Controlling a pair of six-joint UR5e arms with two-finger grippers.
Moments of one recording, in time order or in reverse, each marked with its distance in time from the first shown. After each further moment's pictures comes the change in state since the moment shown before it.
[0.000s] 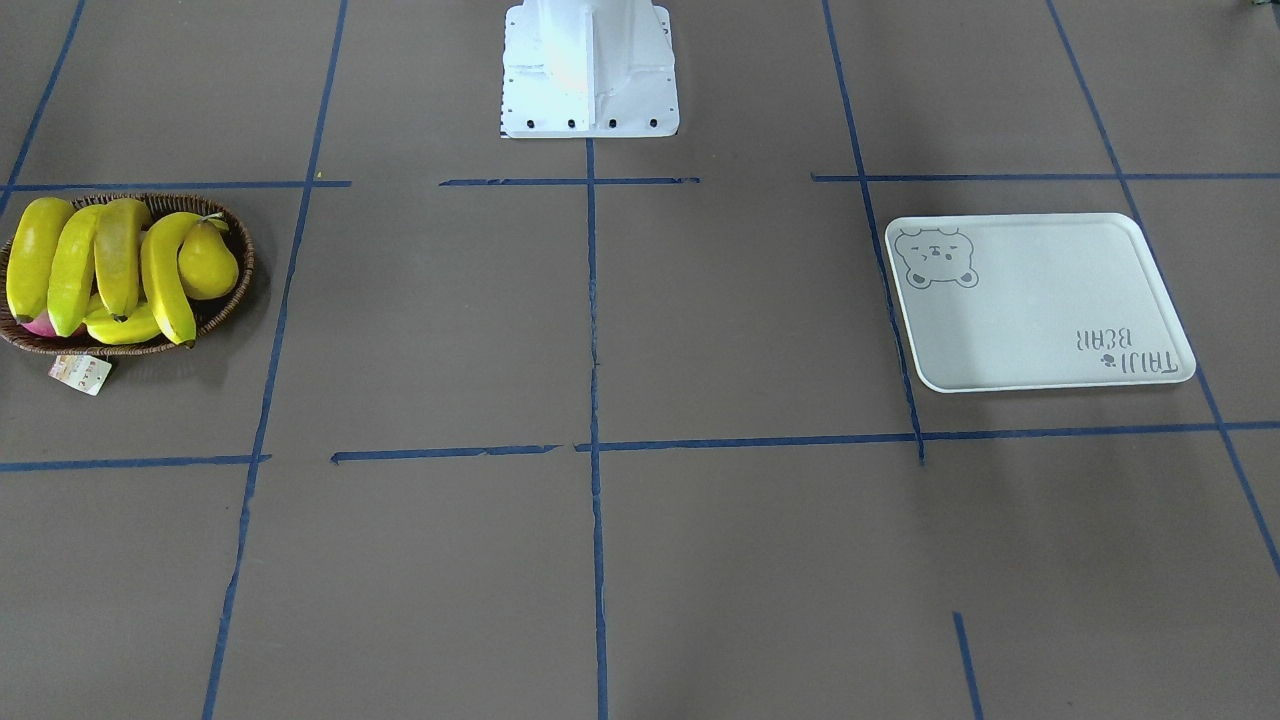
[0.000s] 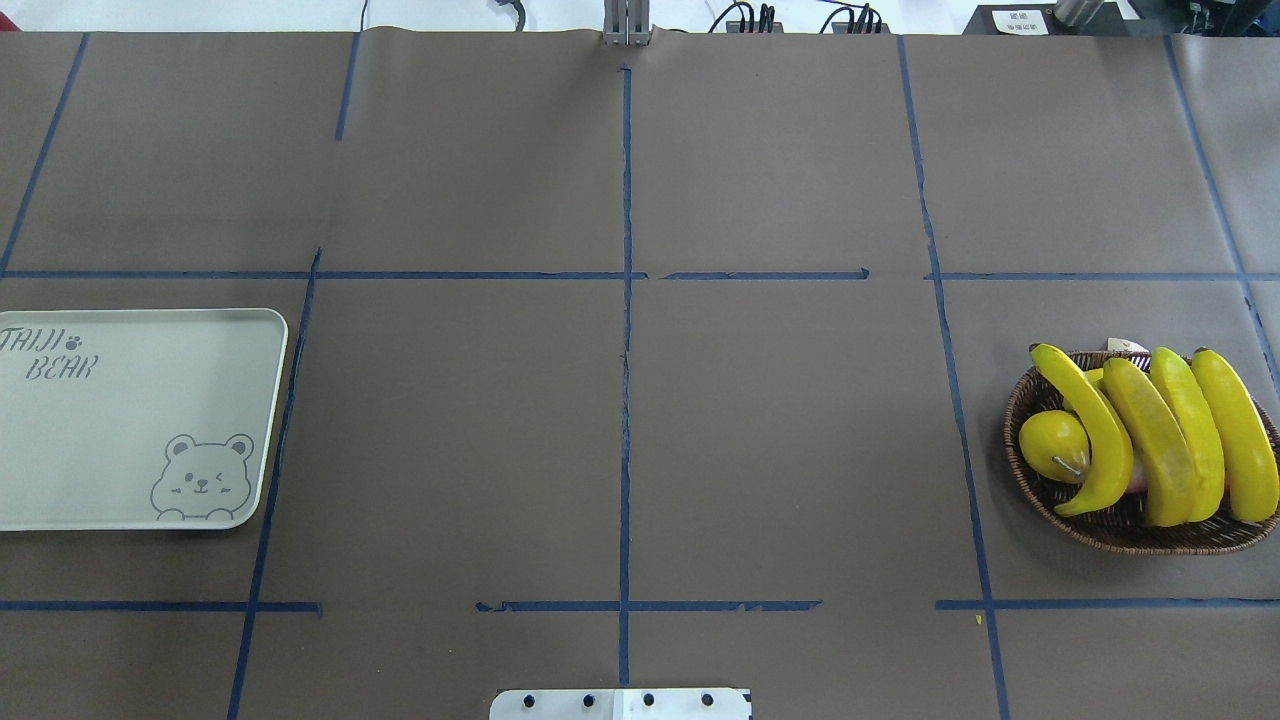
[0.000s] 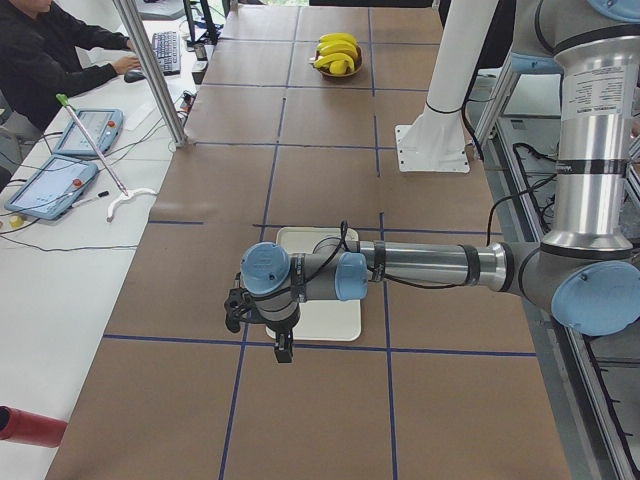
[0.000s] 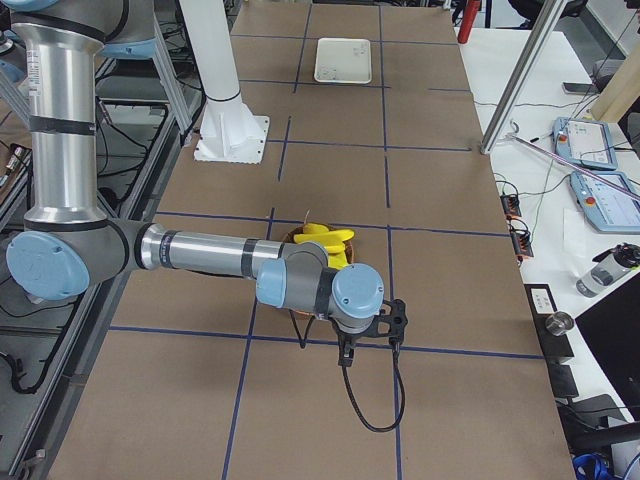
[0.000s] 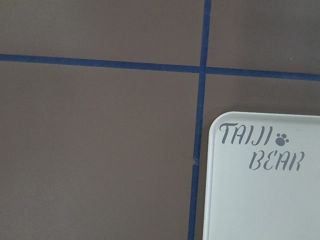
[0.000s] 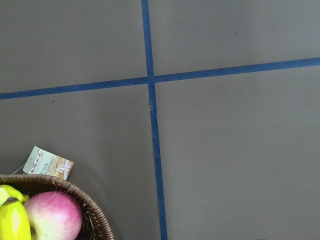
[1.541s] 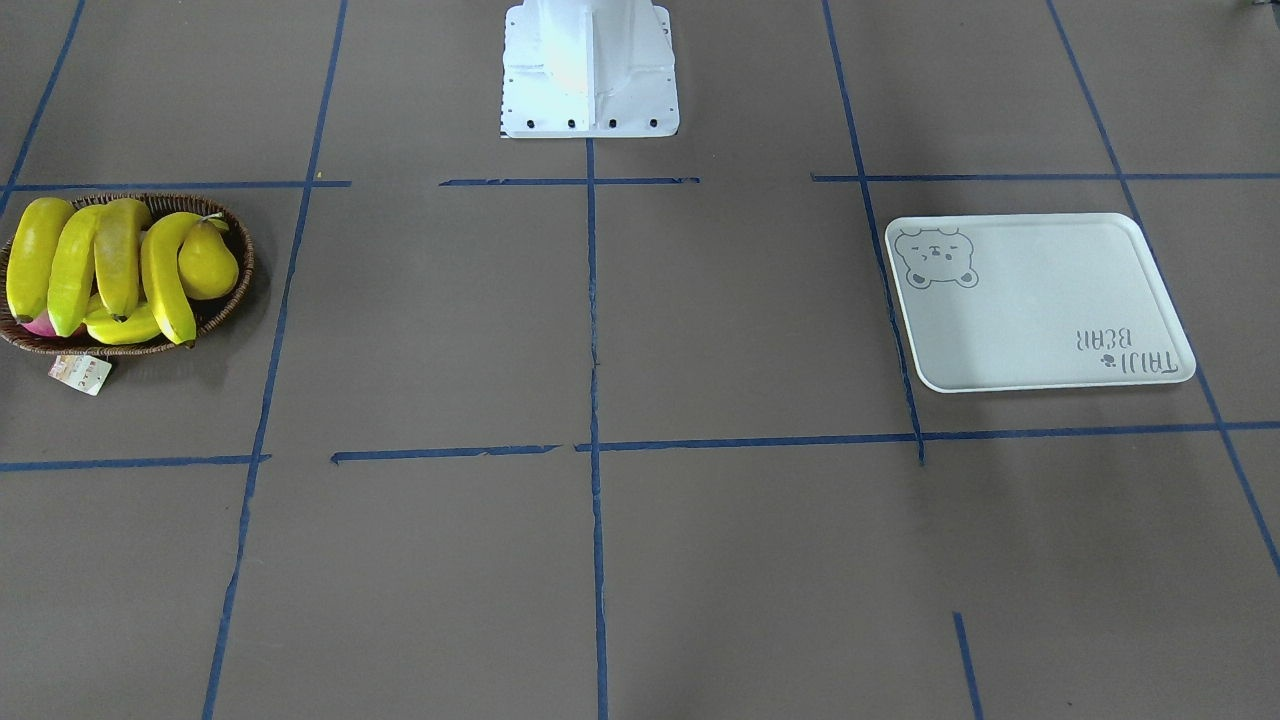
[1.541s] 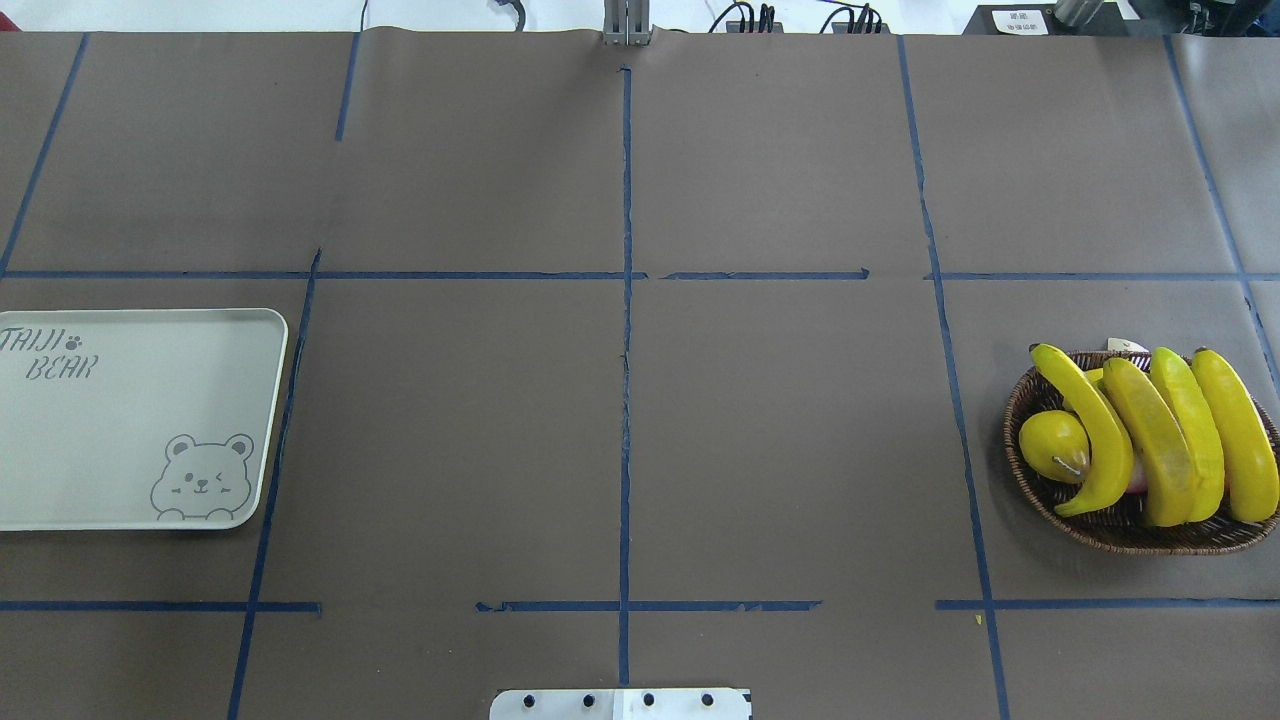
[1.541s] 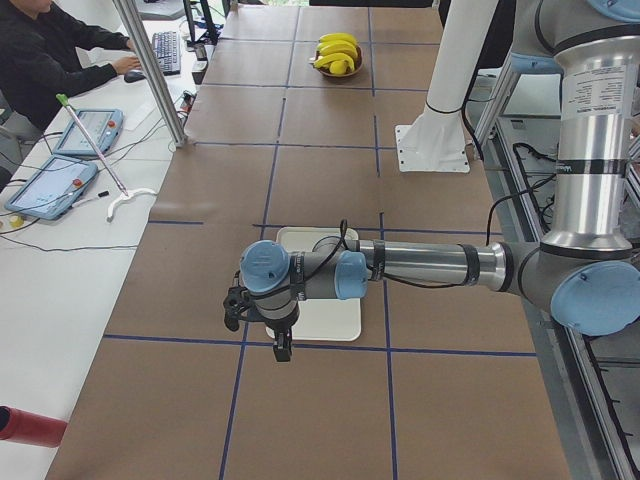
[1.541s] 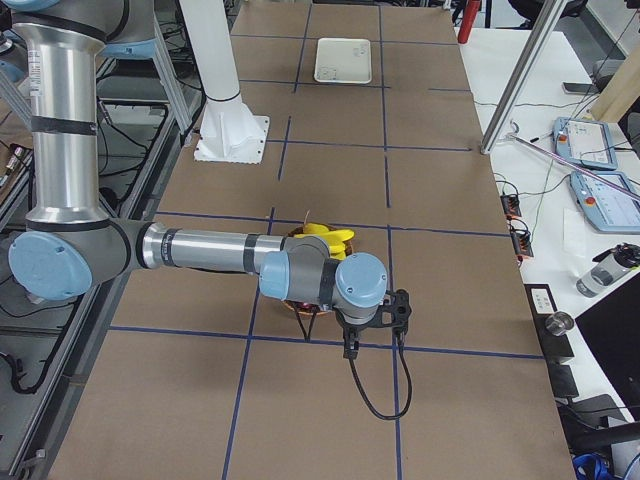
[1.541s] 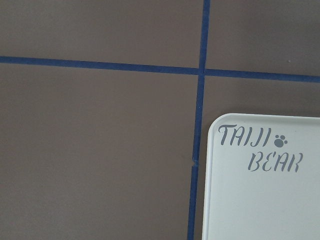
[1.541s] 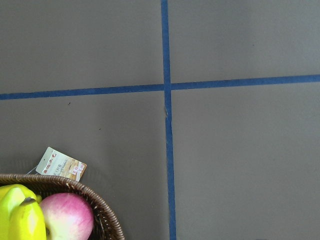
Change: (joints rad) left arm -0.001 -0.003 -0.005 0.000 0.000 -0.002; right arm -0.031 0.024 0.042 -0.005 -0.028 -0.001
